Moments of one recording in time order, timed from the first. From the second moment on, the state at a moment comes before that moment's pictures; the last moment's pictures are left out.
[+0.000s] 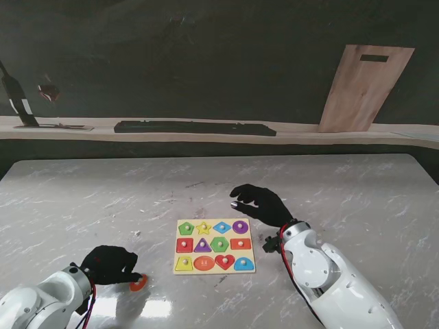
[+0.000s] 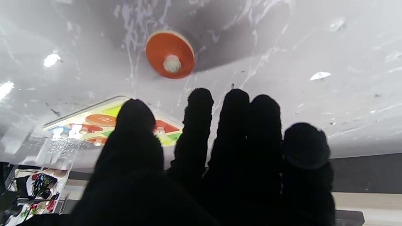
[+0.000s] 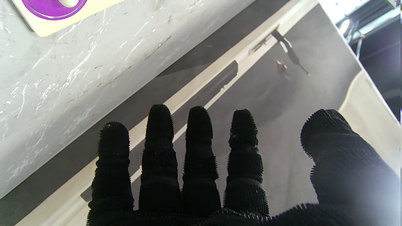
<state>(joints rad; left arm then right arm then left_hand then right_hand) 1.91 -1.02 -1.50 -1.84 1.14 -0.24 -0.29 -1.39 -1.17 1.09 -1.36 -0.37 -0.26 -0.17 0.89 -0.18 0.08 -0.07 0.74 0.18 0.92 0.56 0.91 0.27 0.75 0.74 0.83 0.25 1.07 0.87 0.62 0.34 1.57 0.73 0.35 -0.35 0.58 -0.05 0.51 -0.15 0.62 0.56 0.67 0.02 0.68 0.37 0.70 0.12 0.41 0.52 0.24 0.29 0.88 0.50</state>
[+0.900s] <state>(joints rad) 1.83 -1.01 -1.41 -1.79 1.17 -0.18 -0.36 -1.39 -1.17 1.09 -1.36 -0.36 -0.25 -0.17 0.92 -0.27 0.20 -0.07 0.66 0.18 0.93 0.59 0.86 0.26 0.75 0.78 0.82 0.25 1.07 0.87 0.61 0.34 1.57 0.71 0.35 -0.35 0.58 -0.05 0.51 -0.15 0.62 0.56 0.67 0.02 0.69 0.37 0.70 0.12 0.41 0.52 0.24 0.29 0.88 0.50</state>
